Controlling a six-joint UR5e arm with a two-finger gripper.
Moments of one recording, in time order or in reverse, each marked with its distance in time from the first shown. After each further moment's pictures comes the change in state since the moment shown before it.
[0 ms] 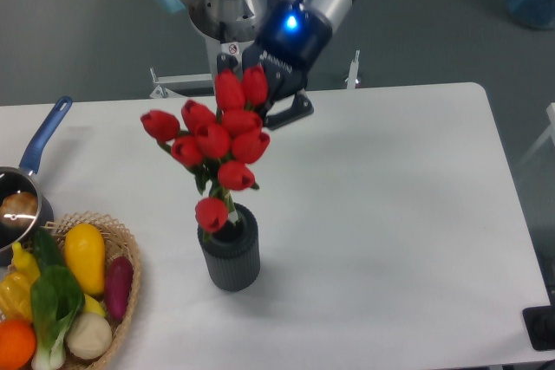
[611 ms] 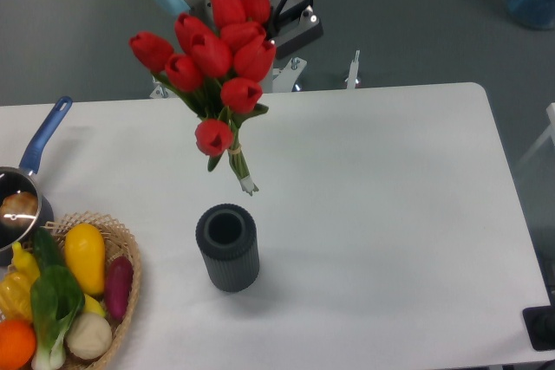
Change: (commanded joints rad) arm 0.060 0.065 0.032 0.000 0.002 -0.032
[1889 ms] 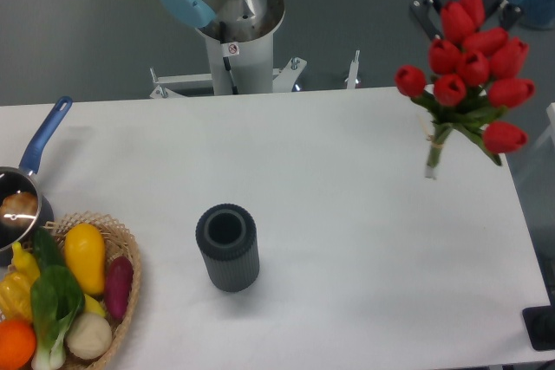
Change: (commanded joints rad) arm 0.319 -0.172 -0.015 -0.012 0.172 0.273
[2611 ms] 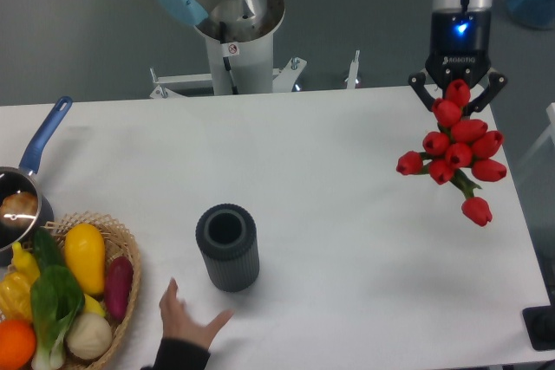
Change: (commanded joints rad) arm -0.141 -0.078 0.014 -0.112 0.515 0.086
